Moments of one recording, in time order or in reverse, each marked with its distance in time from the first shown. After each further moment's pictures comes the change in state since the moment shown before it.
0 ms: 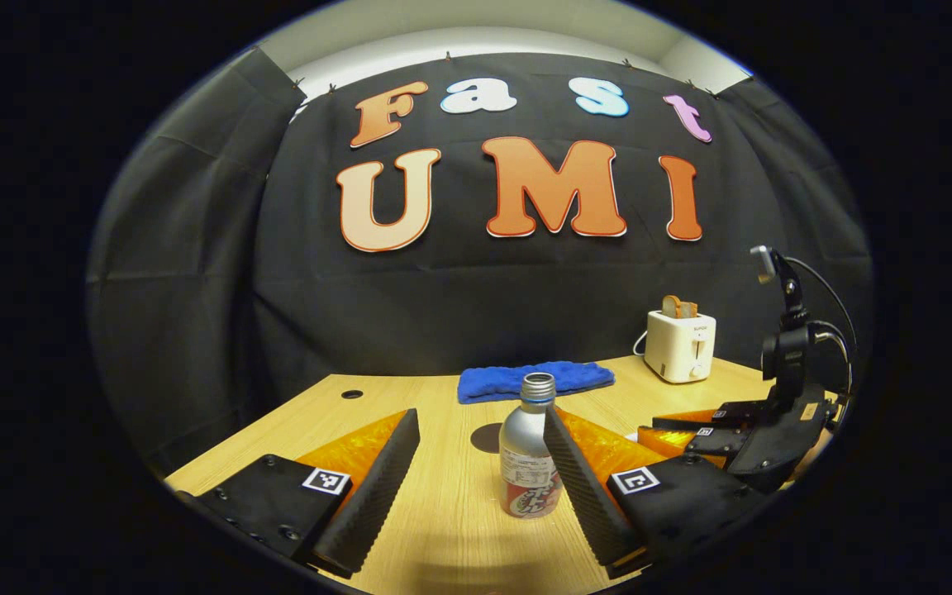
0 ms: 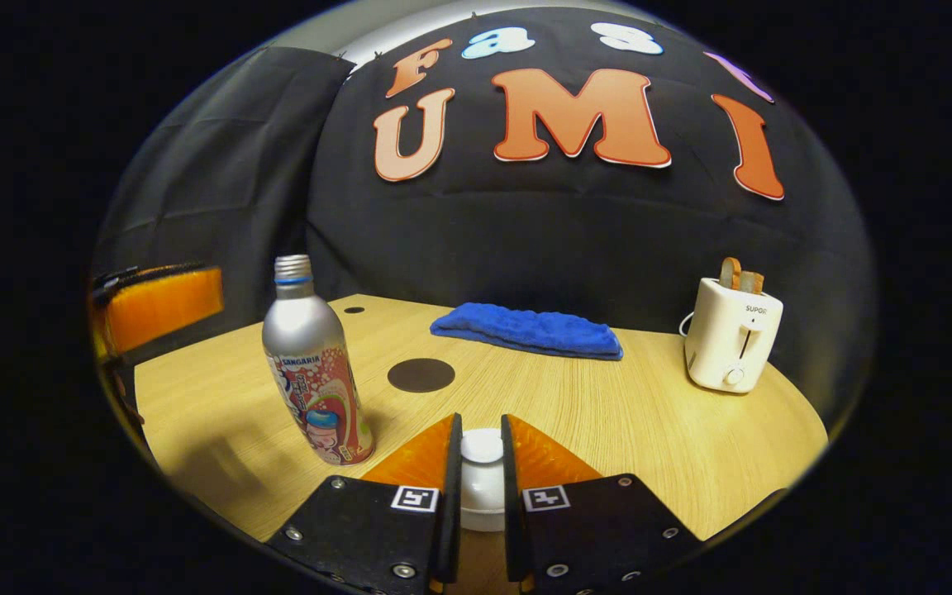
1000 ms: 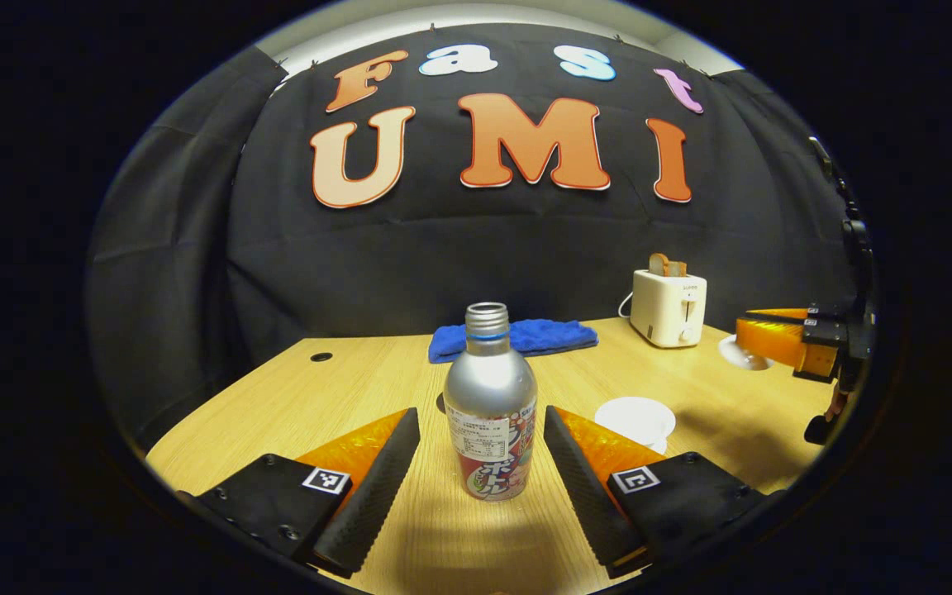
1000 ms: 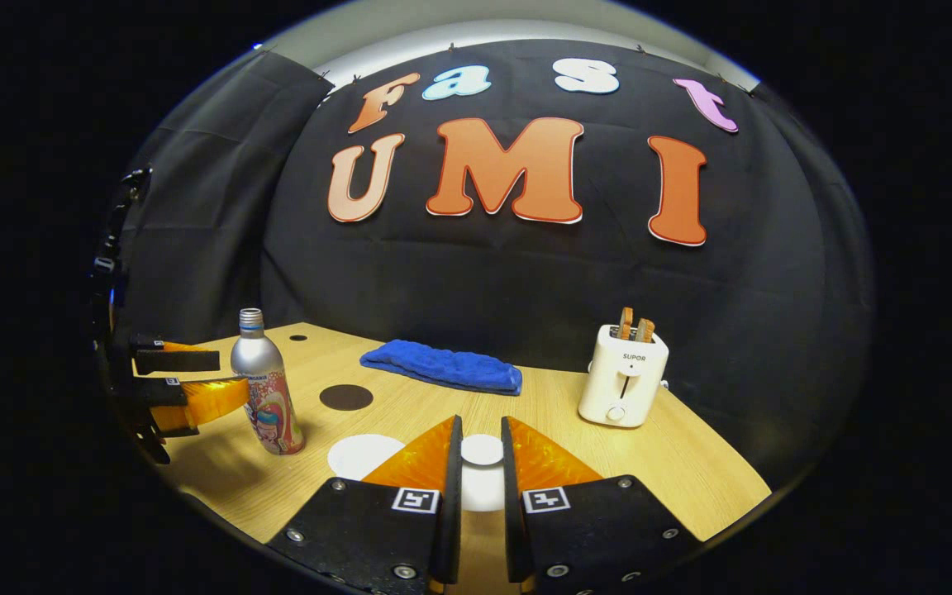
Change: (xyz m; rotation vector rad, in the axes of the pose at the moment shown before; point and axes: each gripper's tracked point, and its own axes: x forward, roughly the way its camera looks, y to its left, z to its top) left arm 0.031 -0.037 -0.062 -0.002 0.148 -0.037; right arm -0.075 -0.098 0.031 -0.040 -0.111 -0.185
